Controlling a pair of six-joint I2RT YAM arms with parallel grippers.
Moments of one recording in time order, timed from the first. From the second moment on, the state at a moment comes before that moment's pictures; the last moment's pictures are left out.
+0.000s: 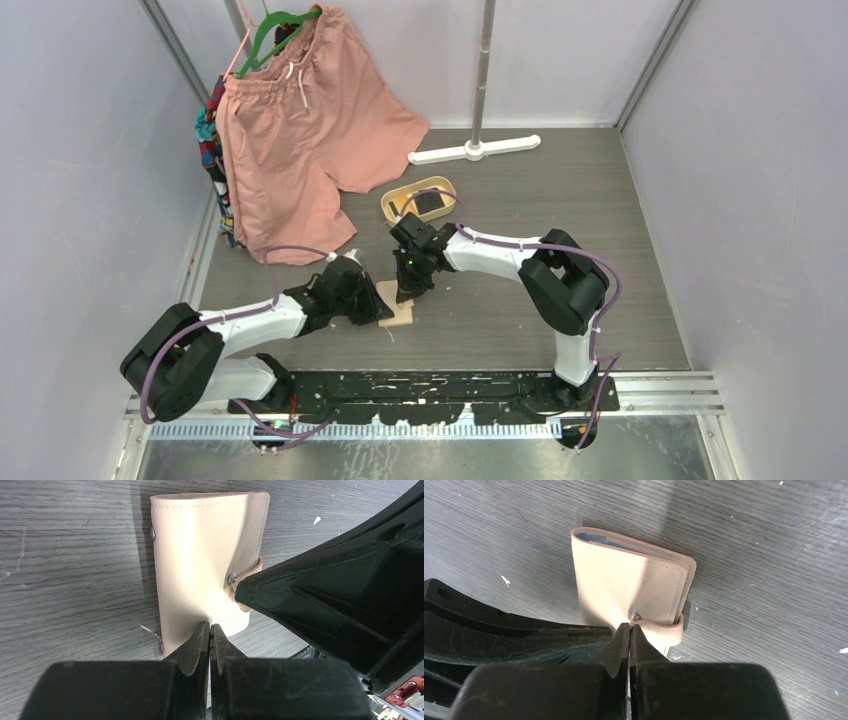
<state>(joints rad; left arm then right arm) -0.71 1.25 0.41 0.01 0.15 -1.01 0.87 1.89 1.25 -0.48 -0.21 0.75</state>
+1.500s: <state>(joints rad) -0.71 1.25 0.40 0.03 0.15 -1.01 0.87 1.88 1.25 -0.45 -0.16 0.75</state>
